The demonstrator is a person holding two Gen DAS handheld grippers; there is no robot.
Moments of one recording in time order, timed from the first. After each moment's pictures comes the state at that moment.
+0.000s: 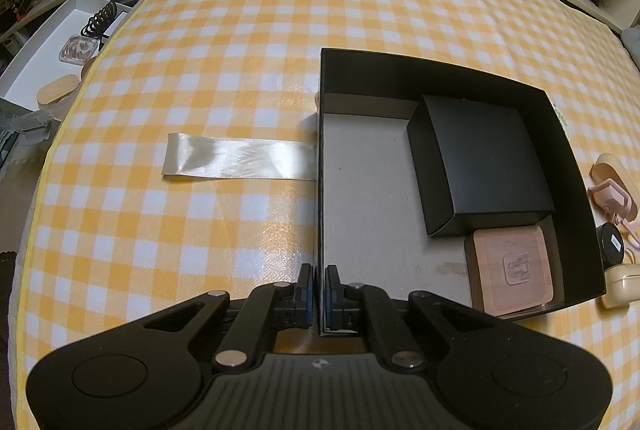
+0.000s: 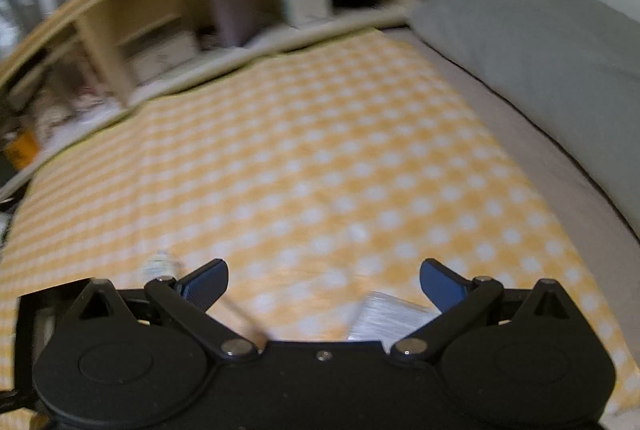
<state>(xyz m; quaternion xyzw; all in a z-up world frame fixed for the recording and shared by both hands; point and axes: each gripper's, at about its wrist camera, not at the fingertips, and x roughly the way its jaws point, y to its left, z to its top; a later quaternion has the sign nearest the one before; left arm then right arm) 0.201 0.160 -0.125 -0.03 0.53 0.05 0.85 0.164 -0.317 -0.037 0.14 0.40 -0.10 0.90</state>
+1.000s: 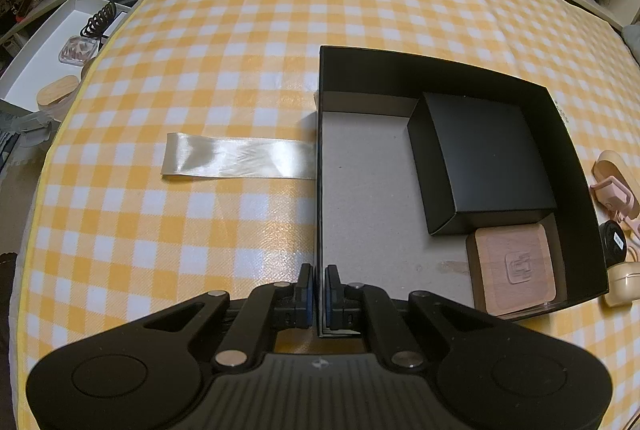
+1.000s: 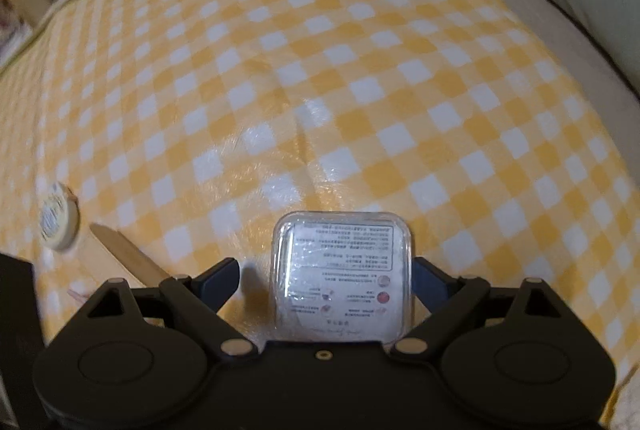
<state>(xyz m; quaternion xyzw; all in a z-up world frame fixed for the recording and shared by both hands) 0.201 0.158 -0.126 -0.03 0.53 0.05 0.85 0.214 -0.300 -0.141 0.12 0.54 -0.13 0.82</state>
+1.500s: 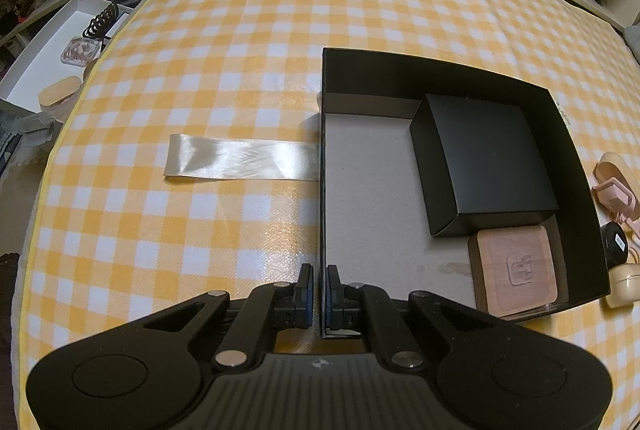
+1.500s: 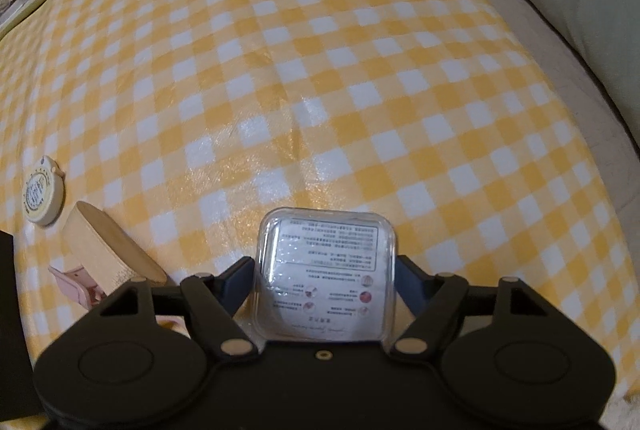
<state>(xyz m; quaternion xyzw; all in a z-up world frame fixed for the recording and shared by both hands) 0.200 0.157 -0.126 -0.03 0.53 0.05 0.85 0.216 -0.300 -0.133 0.11 0.54 -0.13 0.82</state>
